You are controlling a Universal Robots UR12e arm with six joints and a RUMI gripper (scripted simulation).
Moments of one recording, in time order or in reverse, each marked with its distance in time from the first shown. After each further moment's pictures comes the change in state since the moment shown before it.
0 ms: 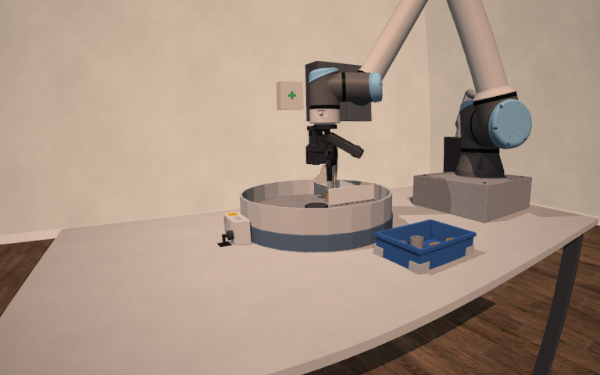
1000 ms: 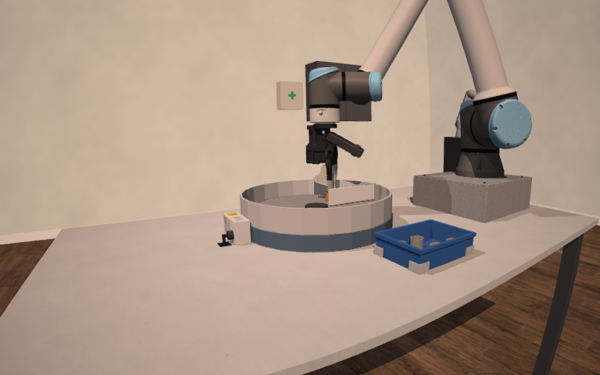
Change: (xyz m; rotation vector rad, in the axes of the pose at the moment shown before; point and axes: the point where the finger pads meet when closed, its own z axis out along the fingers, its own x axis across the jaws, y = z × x) arm 0.000 0.000 -0.002 0.000 0.000 0.000
